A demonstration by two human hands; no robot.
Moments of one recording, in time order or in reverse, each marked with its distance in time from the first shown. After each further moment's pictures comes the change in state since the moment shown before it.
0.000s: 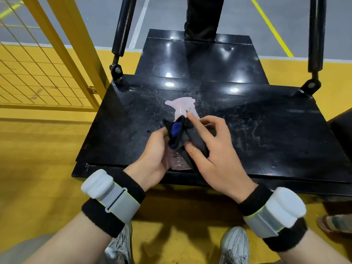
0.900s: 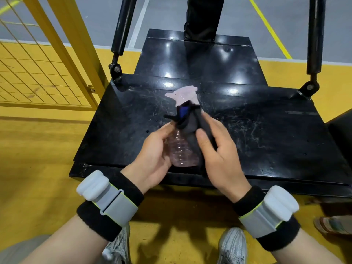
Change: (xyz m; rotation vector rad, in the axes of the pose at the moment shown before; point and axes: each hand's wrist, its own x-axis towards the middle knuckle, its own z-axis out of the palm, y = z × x) left_hand -0.008 0.007 -0.001 -0.124 -0.068 0.066; right_hand 0.003 0.003 0.011 0.373 0.186 0.126
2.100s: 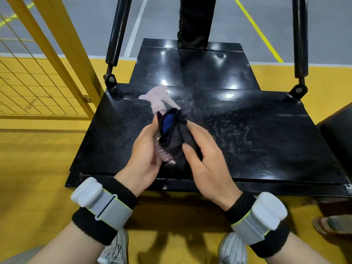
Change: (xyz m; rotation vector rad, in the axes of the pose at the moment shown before) left_hand 0.004 0.009 0.005 -0.045 0.061 0.146; right_hand -0.006 -0.007 -0.001 -0.043 -0.097 -0.065
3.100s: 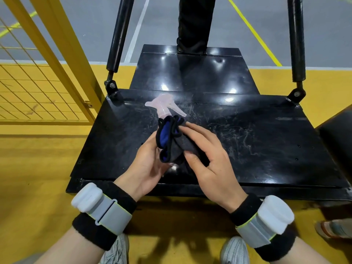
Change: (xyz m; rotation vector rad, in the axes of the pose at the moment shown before) left_hand 0.001 -0.005 -0.008 0.032 -0.121 -0.095; right_hand 0.001 -0.007 -0.014 0.020 0.013 -0.082
